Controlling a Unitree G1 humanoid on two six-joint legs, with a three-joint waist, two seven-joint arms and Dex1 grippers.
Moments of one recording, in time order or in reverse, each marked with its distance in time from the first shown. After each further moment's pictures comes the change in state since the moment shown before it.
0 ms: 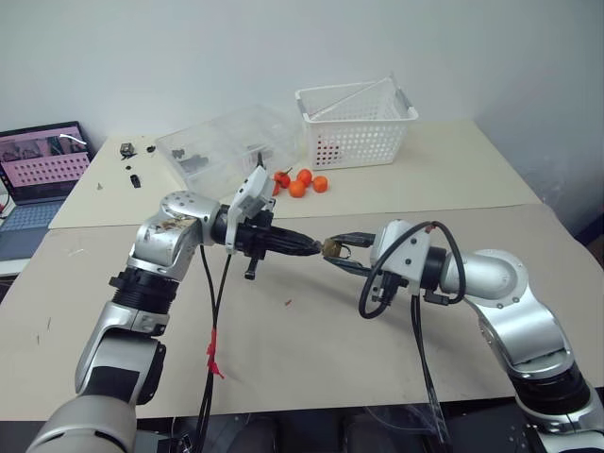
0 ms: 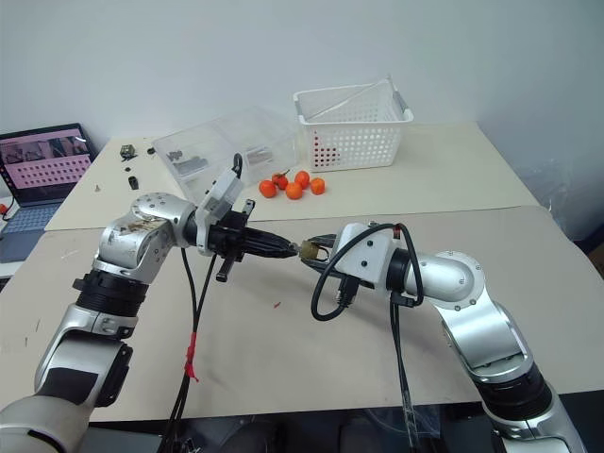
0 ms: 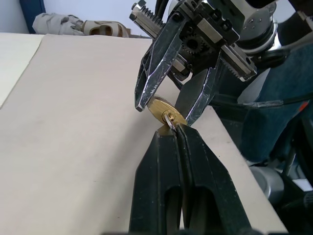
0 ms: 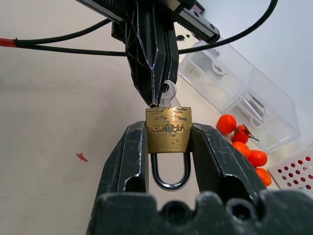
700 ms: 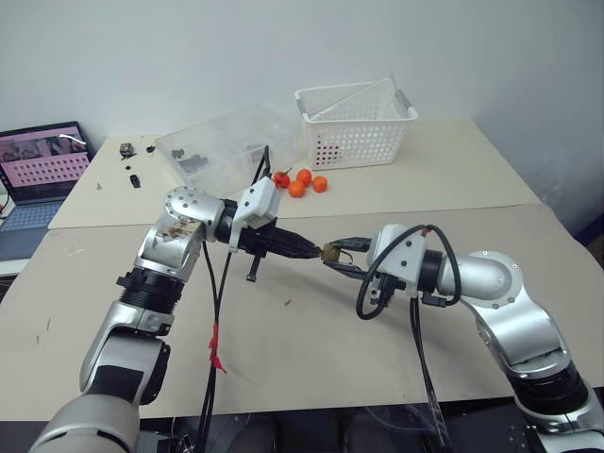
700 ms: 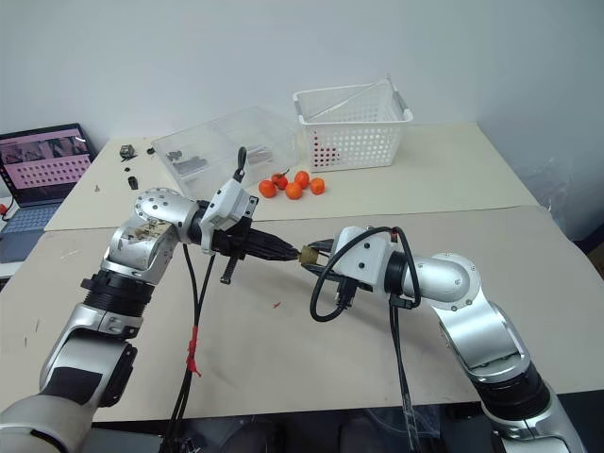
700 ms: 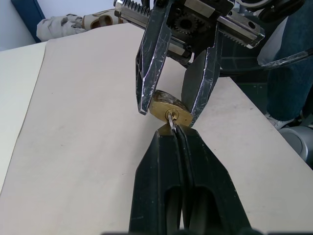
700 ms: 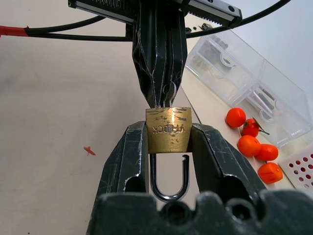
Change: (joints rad) left arm -0.004 -0.014 -0.020 0.049 0.114 -0.231 -0.018; right arm 0.003 -0.001 0.018 0.016 -0.003 0.012 0.000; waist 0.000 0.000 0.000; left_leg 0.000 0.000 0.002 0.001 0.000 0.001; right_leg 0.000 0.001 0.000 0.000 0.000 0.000
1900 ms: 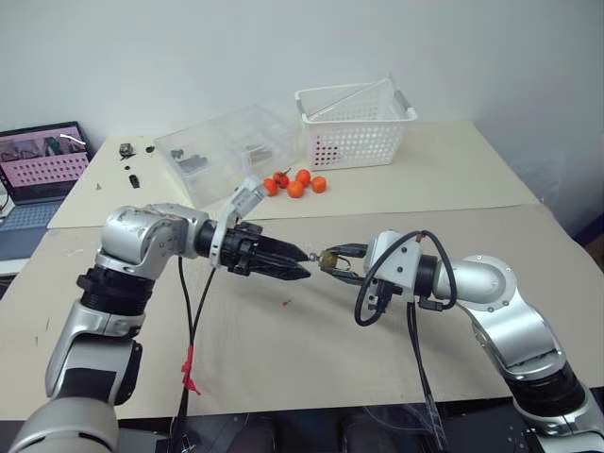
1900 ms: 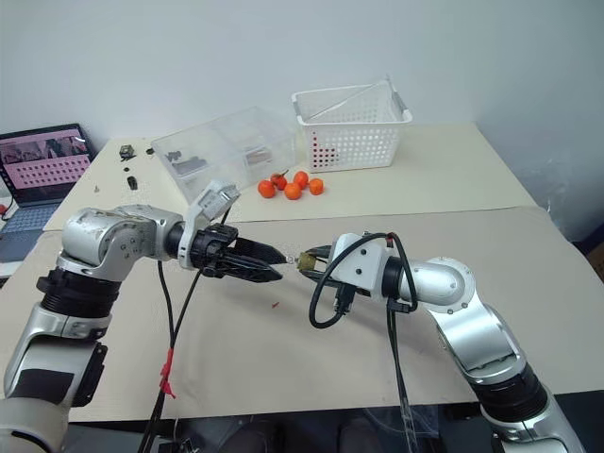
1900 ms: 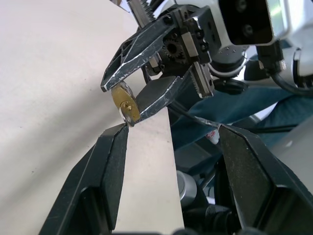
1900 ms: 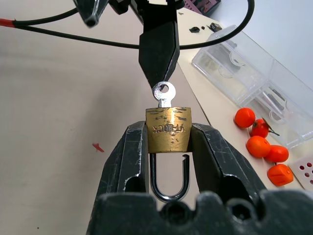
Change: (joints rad) left arm 0.011 0.127 0.011 -0.222 -0.340 0.908 0.156; right arm 0.015 0.000 0.029 0.025 -0.011 -0.041 0.006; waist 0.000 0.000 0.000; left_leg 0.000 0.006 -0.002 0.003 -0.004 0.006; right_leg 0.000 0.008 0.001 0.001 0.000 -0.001
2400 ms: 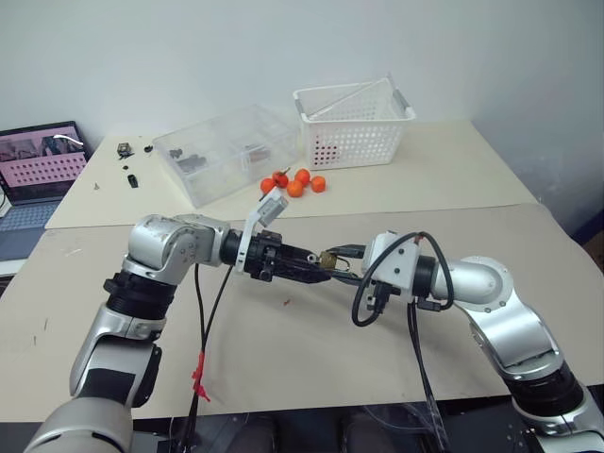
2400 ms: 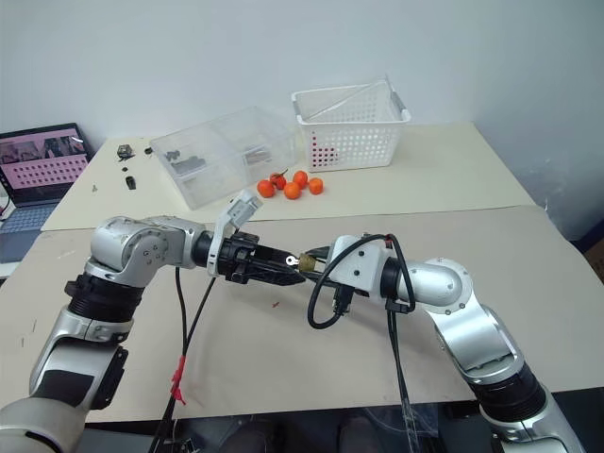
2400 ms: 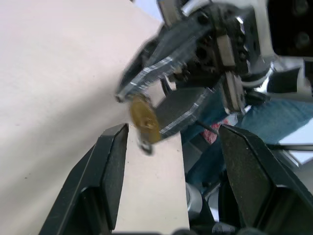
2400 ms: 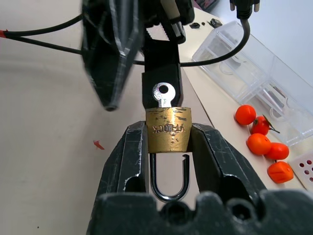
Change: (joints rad) left arm -0.001 -0.090 0.012 0.046 -0.021 0.030 0.179; right arm 0.000 0.000 0.008 -0.003 -0.010 0.000 -0.008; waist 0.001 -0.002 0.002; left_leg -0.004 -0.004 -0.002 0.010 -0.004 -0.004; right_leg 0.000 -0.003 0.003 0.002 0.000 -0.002
